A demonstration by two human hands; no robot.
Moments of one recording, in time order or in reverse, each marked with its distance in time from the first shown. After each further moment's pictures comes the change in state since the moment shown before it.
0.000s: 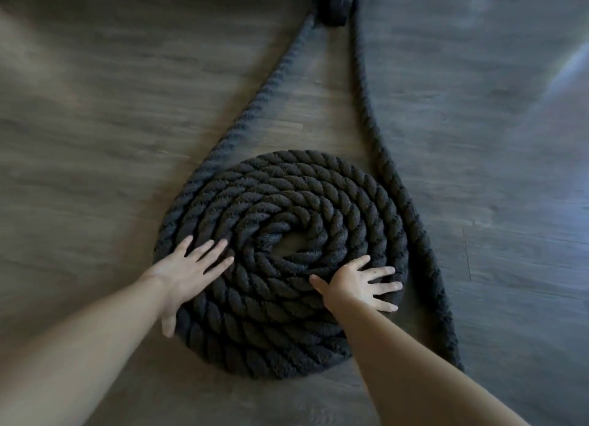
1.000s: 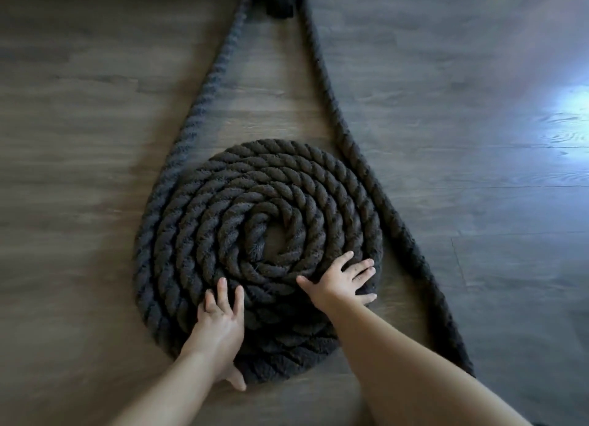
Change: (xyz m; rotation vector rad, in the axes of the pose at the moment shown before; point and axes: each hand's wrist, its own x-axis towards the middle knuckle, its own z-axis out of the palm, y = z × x) left_hand 0.052 -0.024 -0.052 -0.385 -0.001 0.019; right_hand 0.034 -0.099 -0.028 0.096 -0.038 0.115
